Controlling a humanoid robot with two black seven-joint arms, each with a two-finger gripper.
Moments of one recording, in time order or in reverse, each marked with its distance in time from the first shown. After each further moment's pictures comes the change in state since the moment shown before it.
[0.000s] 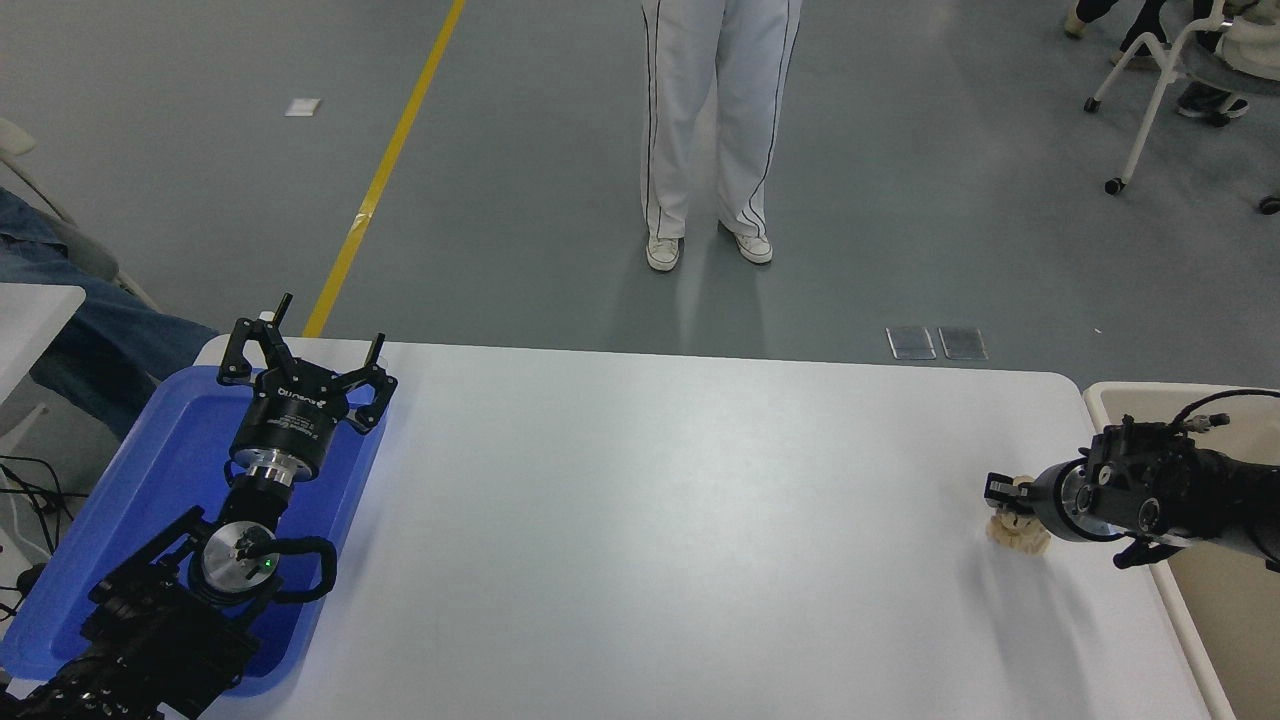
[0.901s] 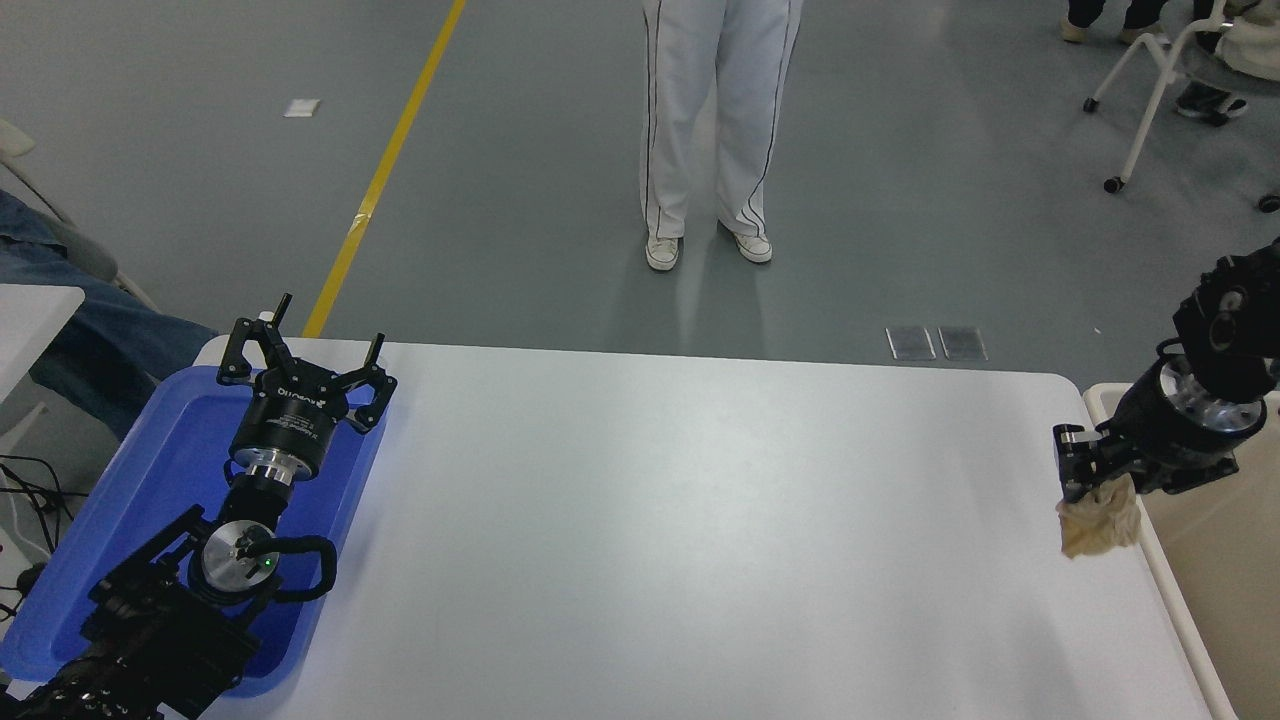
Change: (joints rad) left arm 0.000 0.000 0.000 0.000 0.000 0.001 0.000; right arm 0.728 -0.160 -0.221 0.441 -0.113 0.547 0.006
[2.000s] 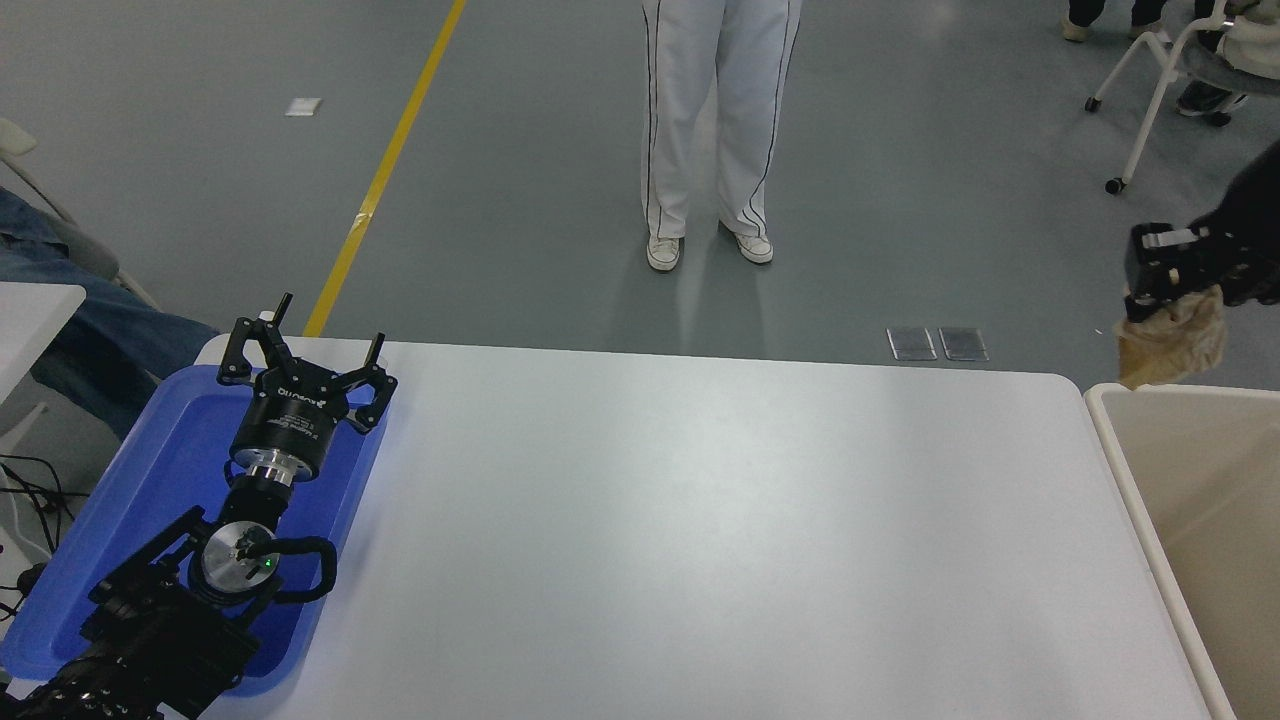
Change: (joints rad) left arm 0.000 0.000 0.000 0.000 0.000 0.000 0.000; right arm 0.398 -0.111 -0.251 0.082 0.001 0.042 -0.002
